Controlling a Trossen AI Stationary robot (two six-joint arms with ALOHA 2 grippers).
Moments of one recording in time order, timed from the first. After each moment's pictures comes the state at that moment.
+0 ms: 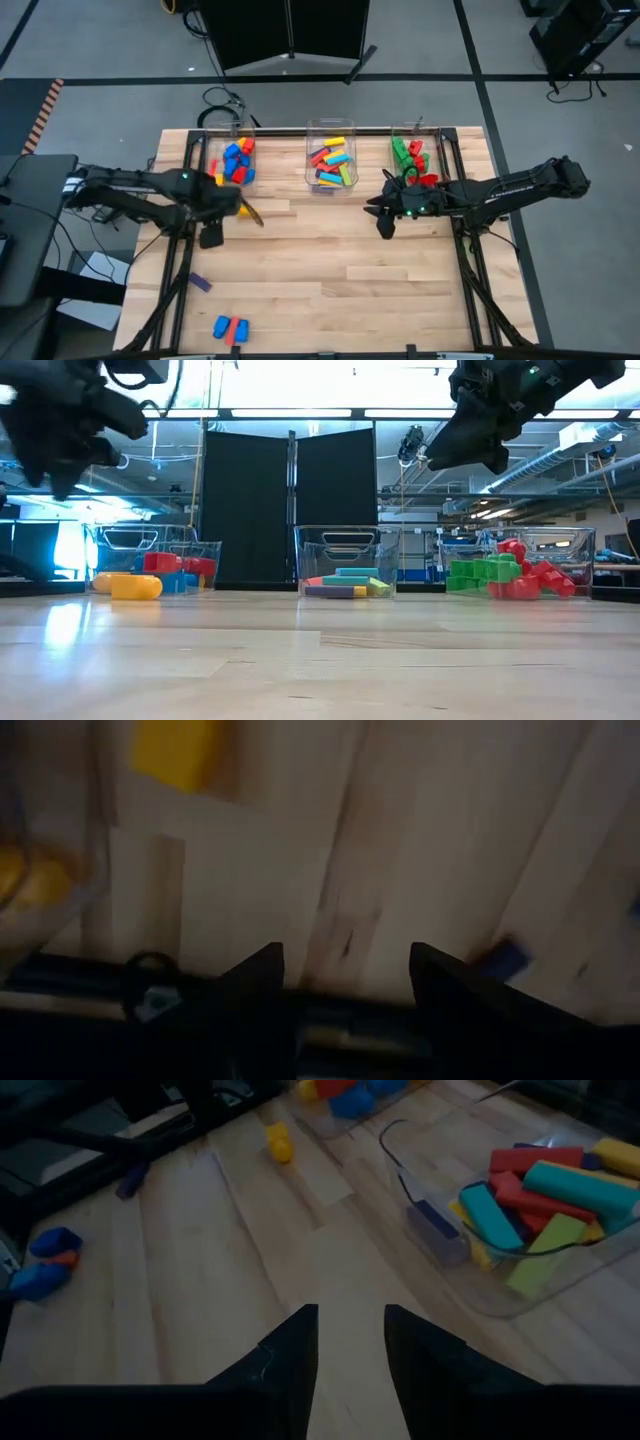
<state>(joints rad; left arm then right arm) -0.02 1.05 0.90 -1.38 0.07 -0.25 0.10 1.06 0.67 -0.21 0.29 0.55</state>
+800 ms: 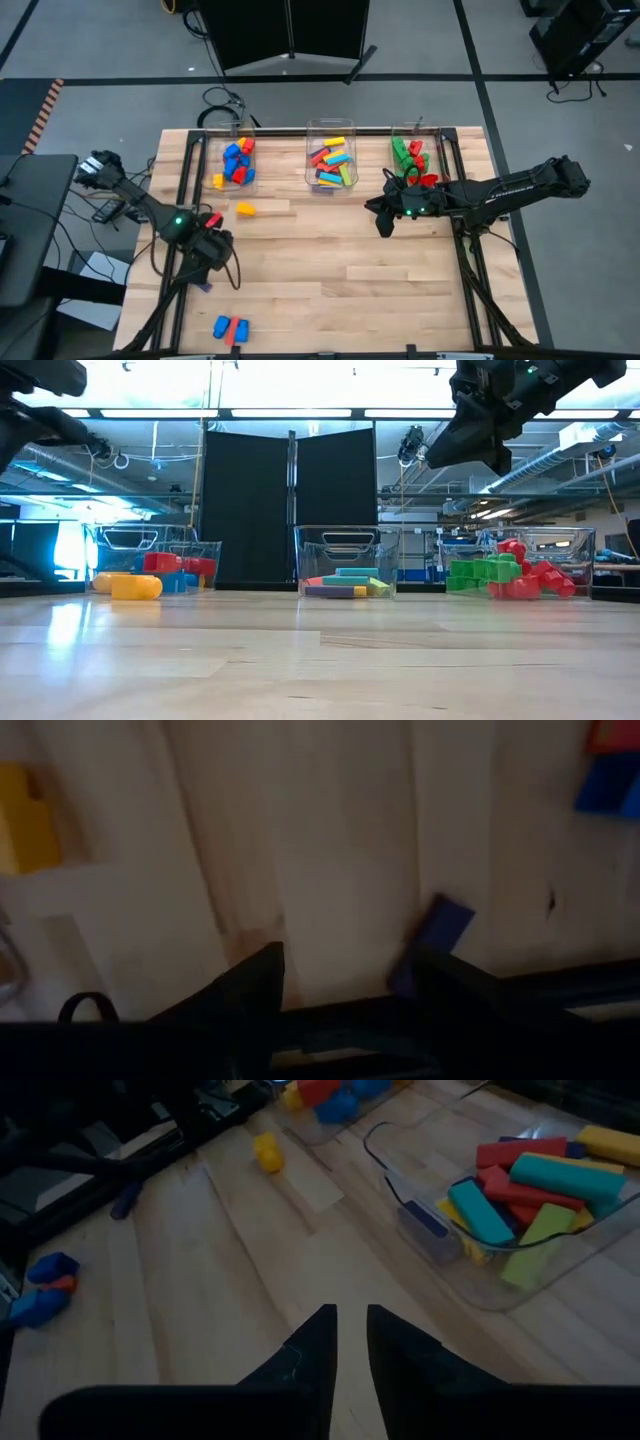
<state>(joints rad) -0.59 1.13 0.90 -1.26 0.03 -0.45 0.11 1.06 0.67 -0.21 0.32 0.62</state>
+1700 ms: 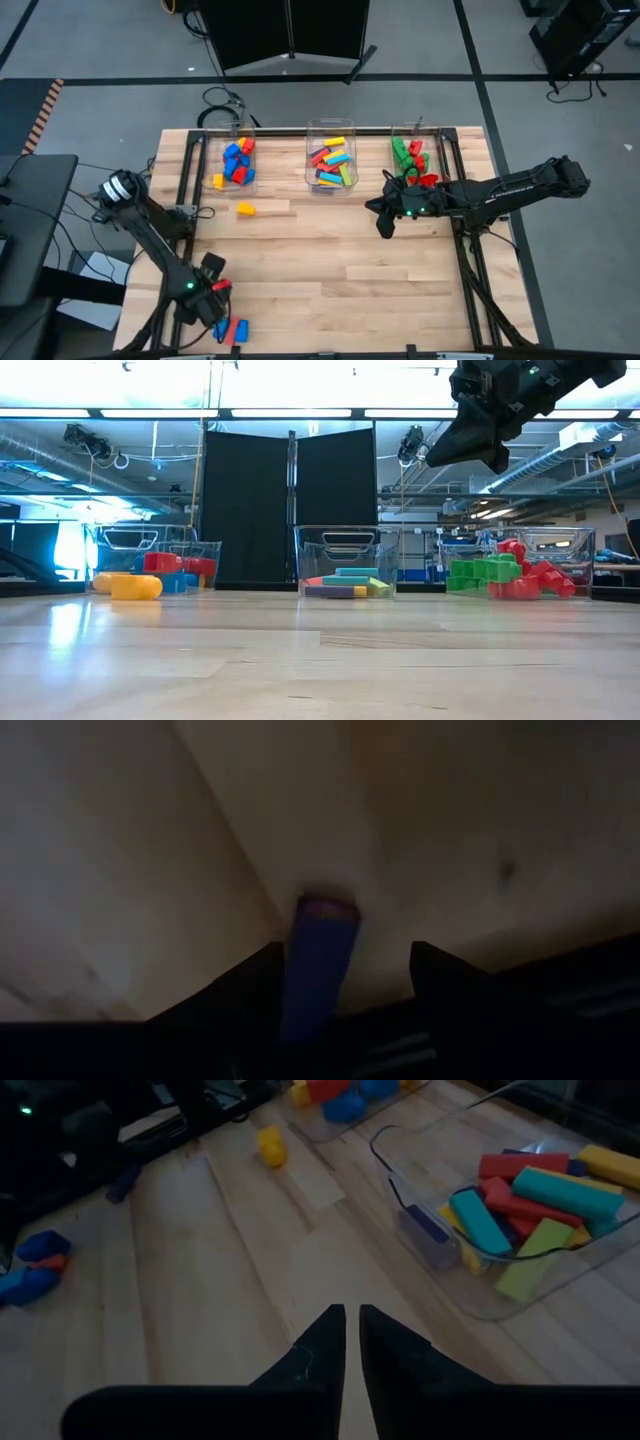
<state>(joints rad) -0.95 1.54 0.88 -1.00 0.13 -0.56 0.11 1.06 0.67 -0.21 0.32 0.54</state>
